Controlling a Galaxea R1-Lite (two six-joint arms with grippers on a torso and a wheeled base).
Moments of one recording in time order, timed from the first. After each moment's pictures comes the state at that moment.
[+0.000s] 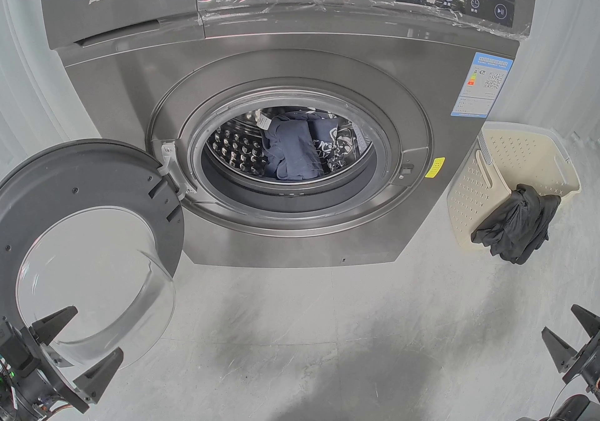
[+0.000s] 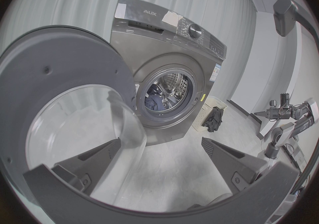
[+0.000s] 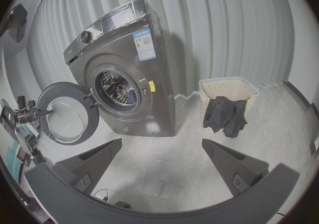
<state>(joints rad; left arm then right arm) -0.53 0.63 -0.02 -0.54 0.11 -0.08 0.24 0.45 -0.03 -0.29 -0.03 0.13</state>
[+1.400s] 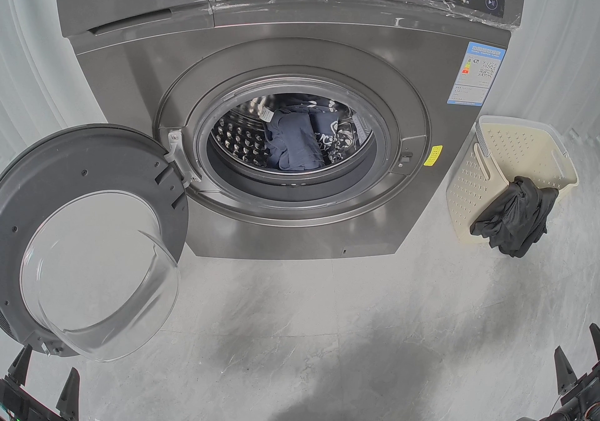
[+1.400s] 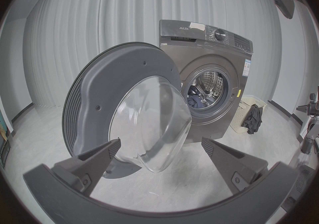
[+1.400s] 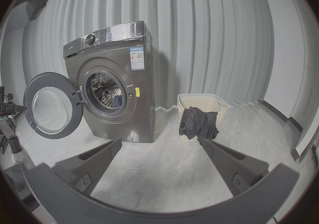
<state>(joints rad) 0.00 0.01 -0.02 0.00 0.00 -0.01 0.00 0.01 -0.02 0.00 0.01 -0.01</state>
